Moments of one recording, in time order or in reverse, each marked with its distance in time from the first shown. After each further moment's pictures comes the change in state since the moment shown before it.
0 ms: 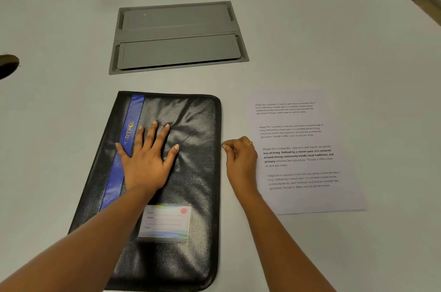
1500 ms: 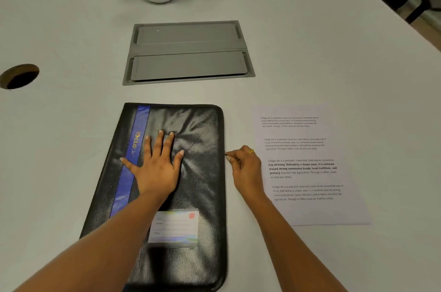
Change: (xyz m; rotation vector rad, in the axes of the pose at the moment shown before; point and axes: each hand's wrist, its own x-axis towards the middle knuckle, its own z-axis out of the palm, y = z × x) left_hand 0.002 0.009 -0.005 -0.038 -0.048 -0.122; right_hand 0.006 0.000 -0.005 -0.039 -0.129 -0.103
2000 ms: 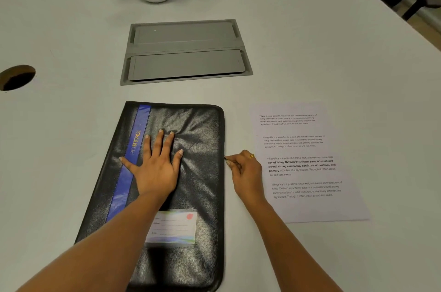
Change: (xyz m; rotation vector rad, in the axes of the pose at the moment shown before) left_hand 0.000 0.000 0.002 0.013 0.014 0.019; right_hand -0.013 0.005 0.001 0.053 0.016 0.012
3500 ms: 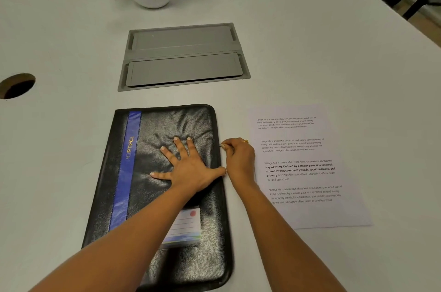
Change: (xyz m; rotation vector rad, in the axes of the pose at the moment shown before) left_hand -0.002 0.077 -0.014 -0.113 -0.383 -0.086; right_hand 0.045 -0.022 0.005 -0.071 -0.007 0.175
